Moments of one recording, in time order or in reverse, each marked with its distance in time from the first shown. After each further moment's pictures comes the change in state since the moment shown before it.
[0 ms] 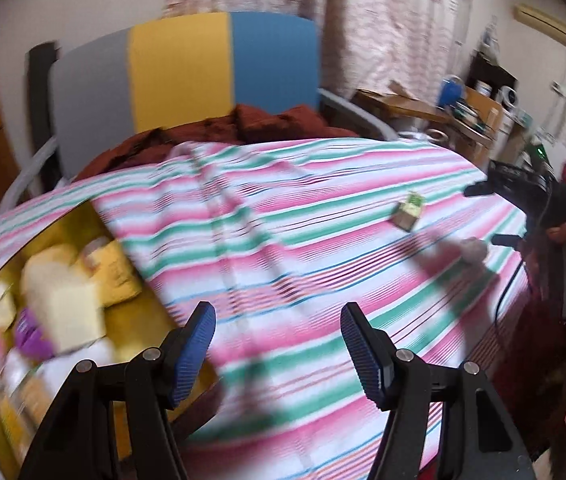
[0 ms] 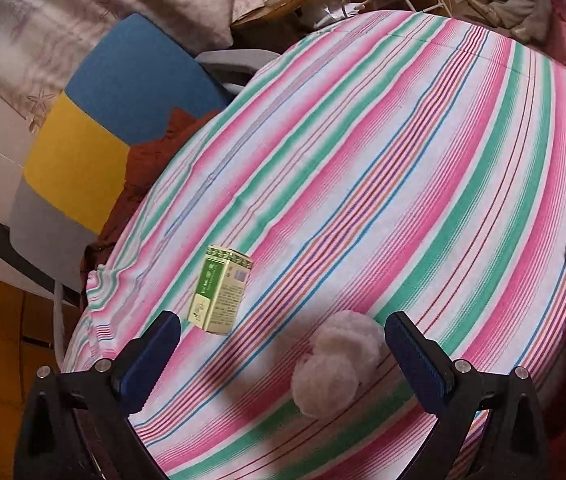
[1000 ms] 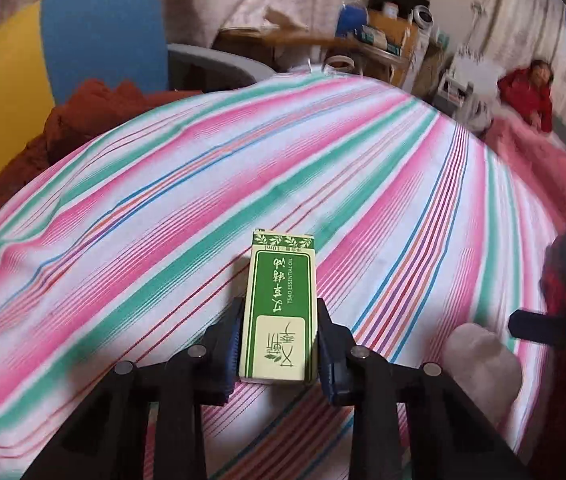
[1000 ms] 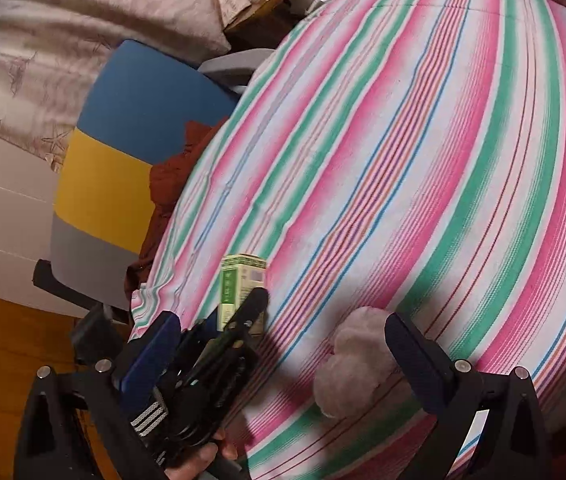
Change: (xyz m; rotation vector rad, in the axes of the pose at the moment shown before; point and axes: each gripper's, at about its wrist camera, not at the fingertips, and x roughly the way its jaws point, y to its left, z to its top) left arm 0.228 -0.162 0.104 0.248 0.160 -0.264; right arm 0.000 -0.029 0.001 0.152 0.043 0.168
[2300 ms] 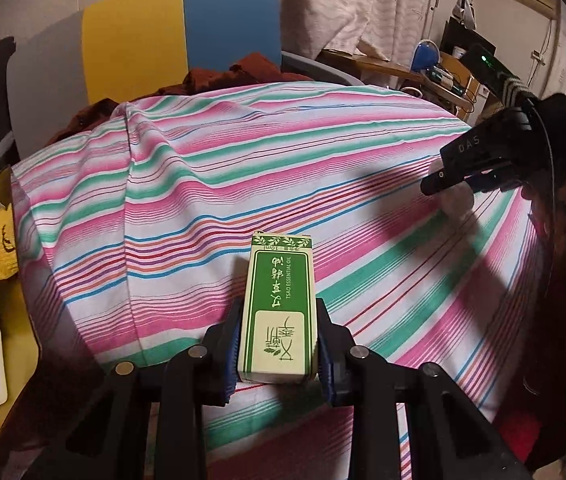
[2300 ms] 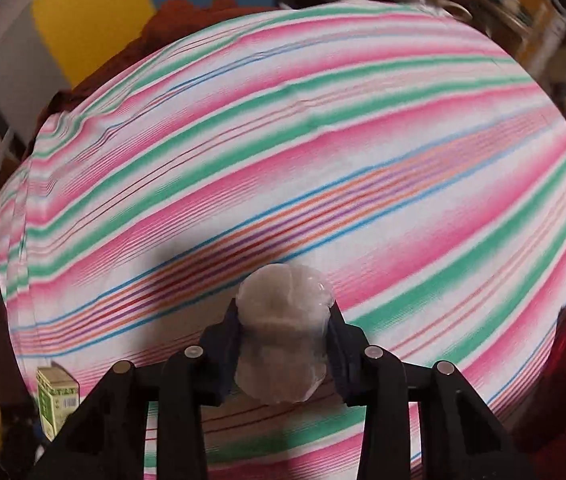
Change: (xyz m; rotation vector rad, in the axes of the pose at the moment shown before) left arm -0.154 0.037 -0.197 -0.200 -0.087 0.211; right arm 0.065 0.059 -0.053 -0.586 0.216 -0.451
